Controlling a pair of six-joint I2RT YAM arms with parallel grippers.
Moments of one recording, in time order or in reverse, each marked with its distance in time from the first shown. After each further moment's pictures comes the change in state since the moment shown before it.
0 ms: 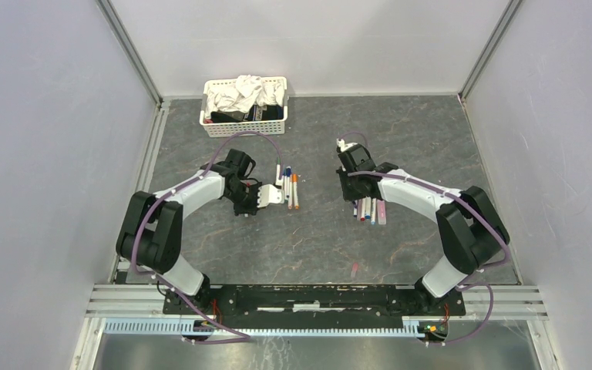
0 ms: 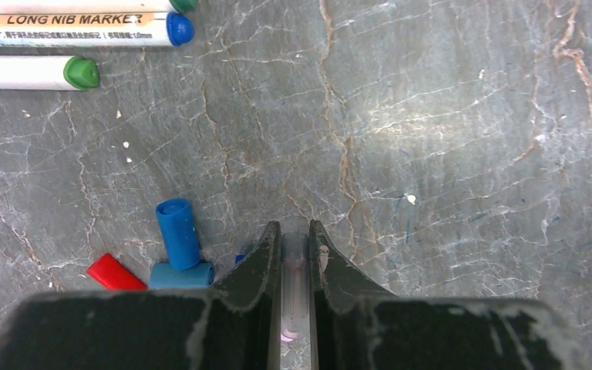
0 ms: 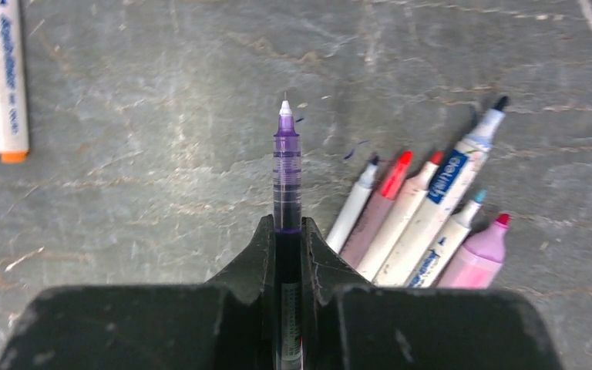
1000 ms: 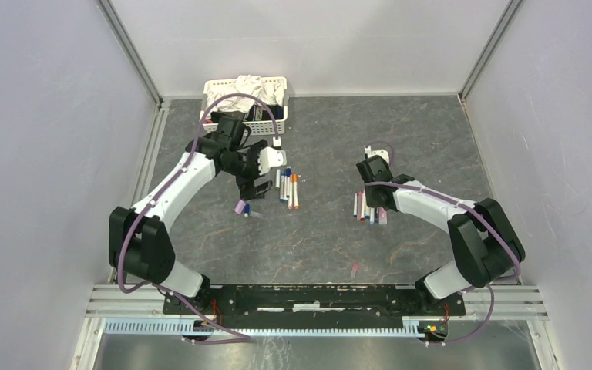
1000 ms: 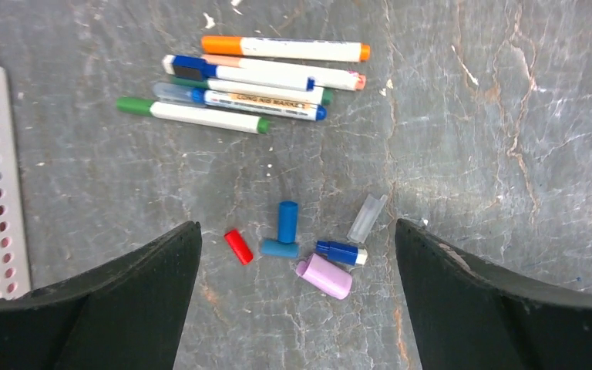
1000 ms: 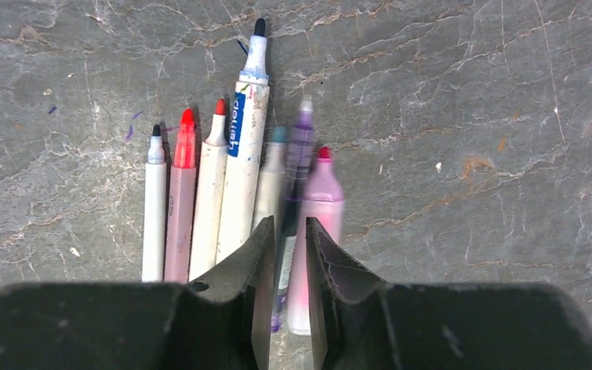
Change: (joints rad) left arm 0.000 -0.073 0.290 -0.159 0.078 -0.178; right arm -0.087 -0.113 -0.187 0.033 0.304 0.046
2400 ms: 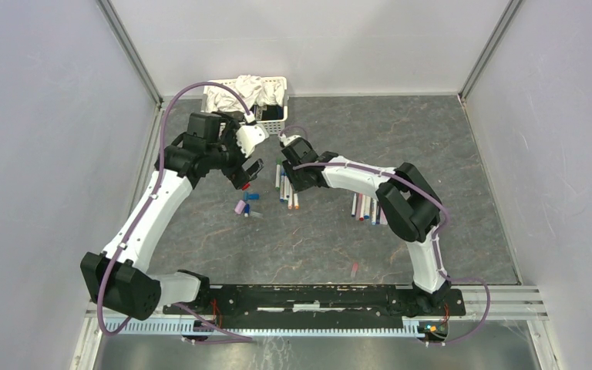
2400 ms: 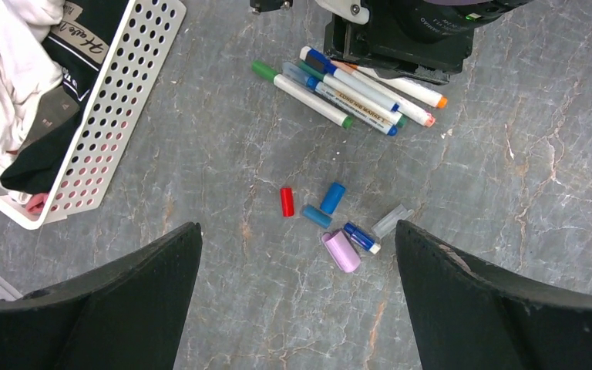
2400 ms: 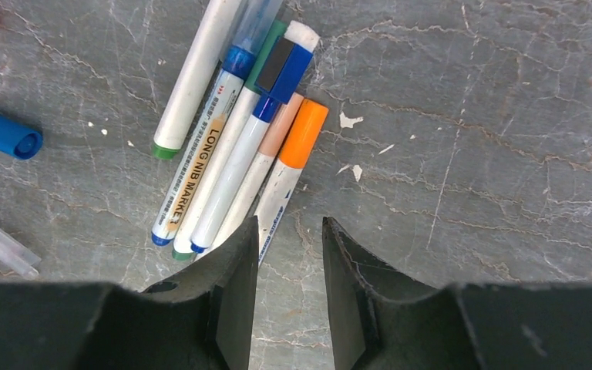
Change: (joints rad) left arm 0.042 -0.238 0.044 0.068 -0.152 -0.368; right arm 0.296 0.550 0.680 -0.019 -0.228 -0.048
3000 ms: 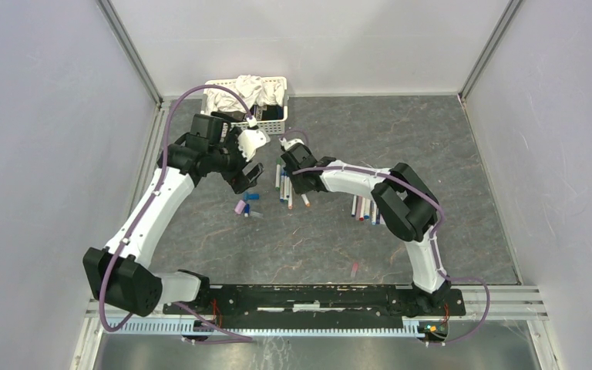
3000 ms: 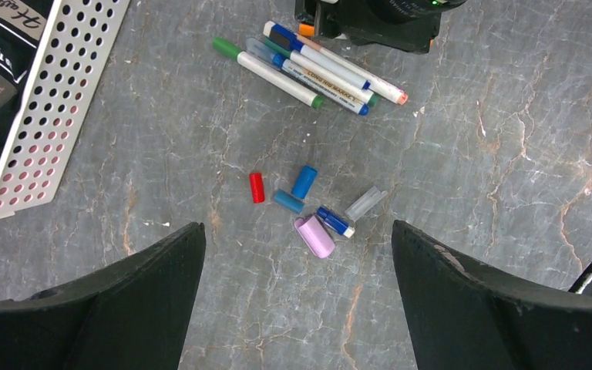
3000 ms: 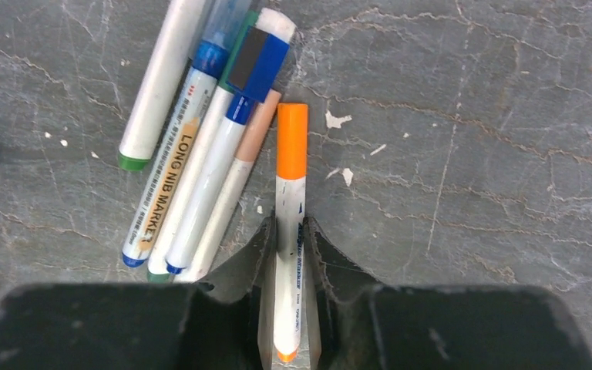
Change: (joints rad) left arm 0.000 0.022 -0.001 -0.068 0.026 0.001; right arm 0.007 0.039 -0.023 0.034 0.056 0.011
